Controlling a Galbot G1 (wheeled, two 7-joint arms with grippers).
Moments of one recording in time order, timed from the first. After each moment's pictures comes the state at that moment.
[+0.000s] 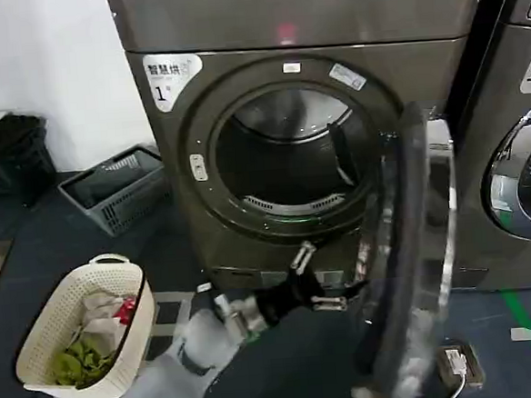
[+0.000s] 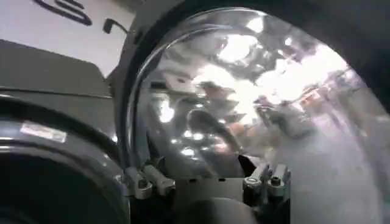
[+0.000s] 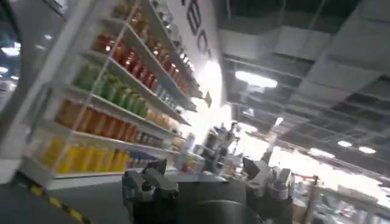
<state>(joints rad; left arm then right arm) 0.80 -1.14 0.15 -1.77 -0.12 -0.43 0.41 -1.78 1.43 1.92 1.92 0.34 -0.07 0.20</state>
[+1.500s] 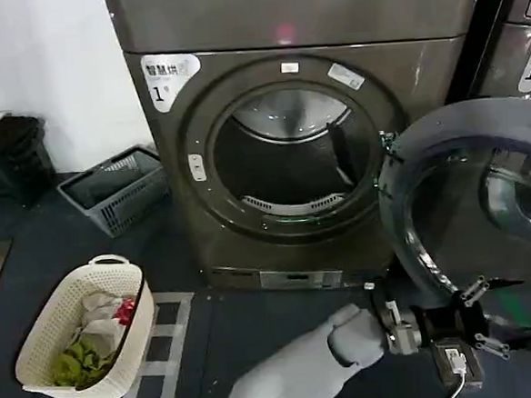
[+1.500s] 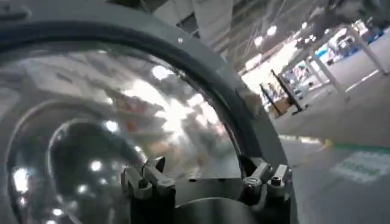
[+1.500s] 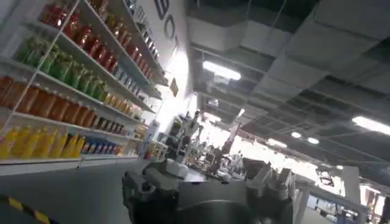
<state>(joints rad) 0.53 -1.61 0.53 -1.29 0.02 -0.40 0.39 -1.78 1.50 1.97 1.93 0.32 -0.07 0.22</state>
